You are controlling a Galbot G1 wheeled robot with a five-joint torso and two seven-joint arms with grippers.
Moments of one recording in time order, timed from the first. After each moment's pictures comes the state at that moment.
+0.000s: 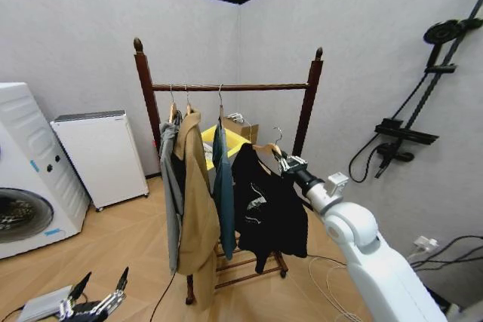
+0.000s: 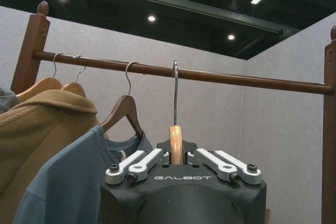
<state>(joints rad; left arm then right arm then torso) 1.94 -1.35 -0.90 -2.27 -0.51 -0.14 0.13 -0.72 0.99 0.45 2.10 0.56 -0.42 -0.01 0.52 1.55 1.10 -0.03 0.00</state>
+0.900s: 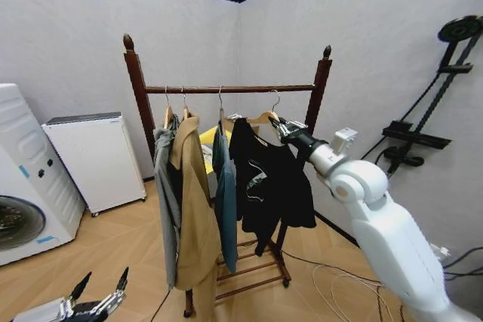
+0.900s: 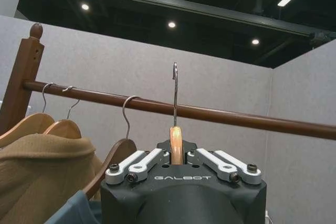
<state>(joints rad) 1.94 -1.35 -0.90 -2.27 -0.51 -0.14 0.14 -0.29 0.94 0.27 1.95 0.73 -0.55 0.00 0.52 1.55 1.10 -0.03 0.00</state>
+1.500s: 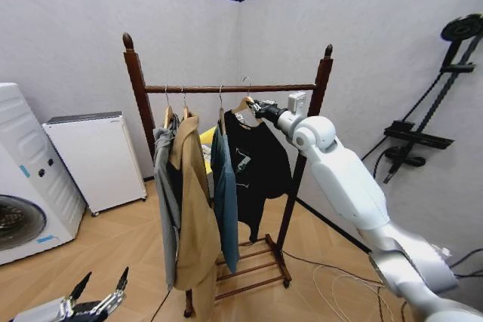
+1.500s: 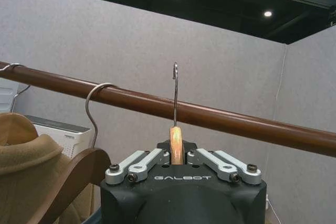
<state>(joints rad) 1.94 -1.35 -0.90 -2.27 -0.51 -0.14 0.13 0.12 1.08 -0.01 1.48 0.68 -0.57 -0.05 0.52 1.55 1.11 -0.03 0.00</state>
